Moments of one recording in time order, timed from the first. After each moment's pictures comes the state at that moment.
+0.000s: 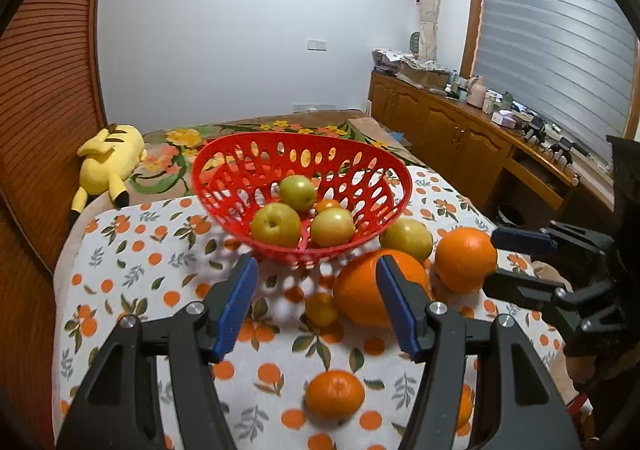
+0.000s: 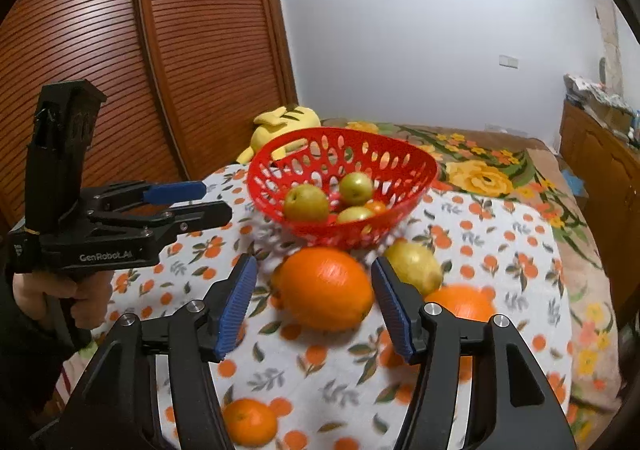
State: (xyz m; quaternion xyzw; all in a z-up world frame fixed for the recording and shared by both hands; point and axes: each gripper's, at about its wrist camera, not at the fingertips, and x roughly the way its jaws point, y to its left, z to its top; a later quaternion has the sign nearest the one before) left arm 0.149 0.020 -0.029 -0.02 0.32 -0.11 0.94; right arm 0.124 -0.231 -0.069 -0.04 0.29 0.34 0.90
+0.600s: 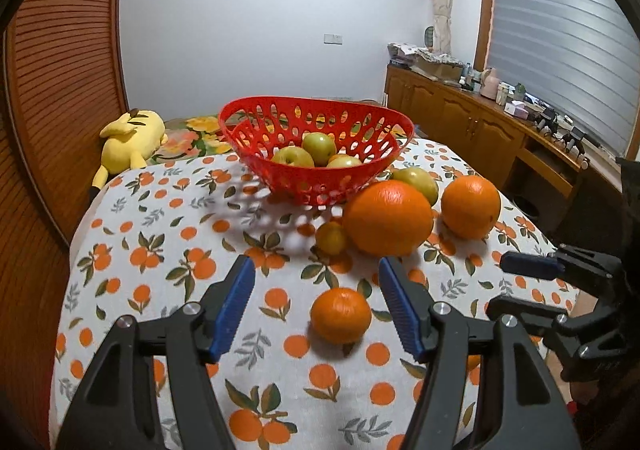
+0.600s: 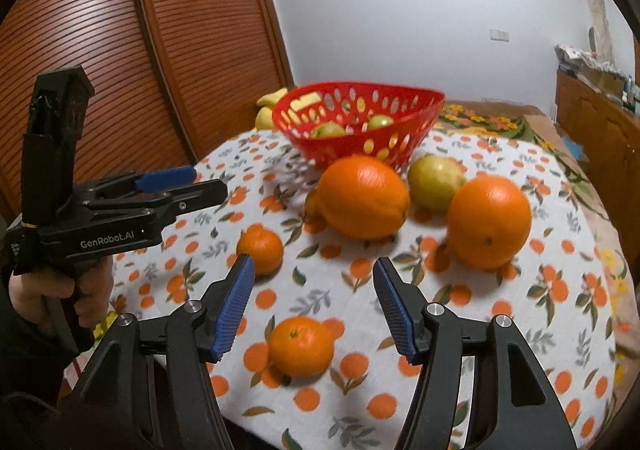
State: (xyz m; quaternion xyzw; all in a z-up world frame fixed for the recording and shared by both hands) left arm 0.089 0.024 -0.069 -0.01 0.32 -0.07 0.94; right arm 0.072 -0.228 -0.119 -0.02 0.32 0.33 0.89
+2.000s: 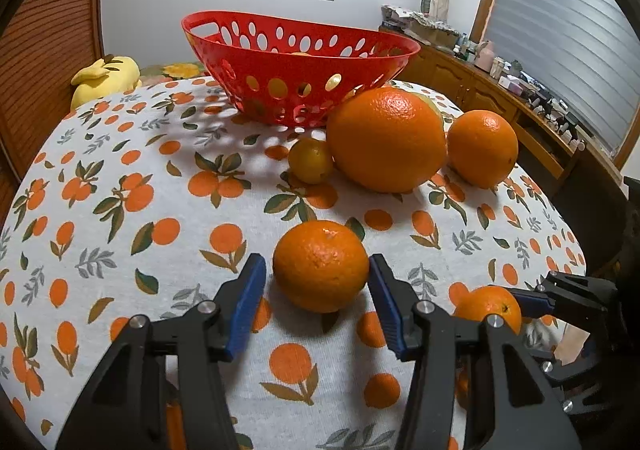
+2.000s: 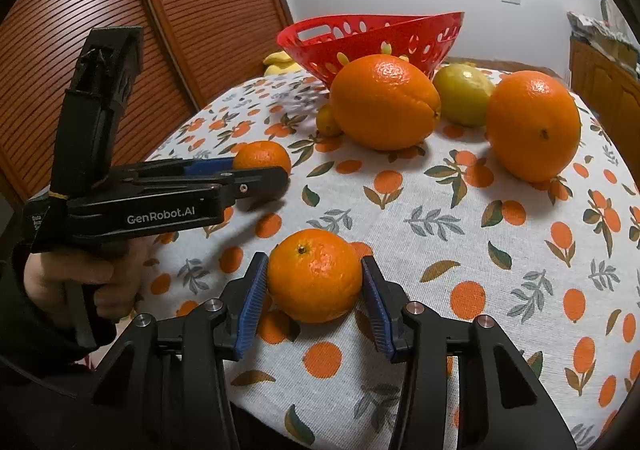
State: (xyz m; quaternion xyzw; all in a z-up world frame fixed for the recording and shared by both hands) left arm 0.118 0.007 -0.137 -0.04 0.40 -0.11 0.91; right arm 0.063 -0.223 -0.174 -0.02 0.37 0.35 0.86
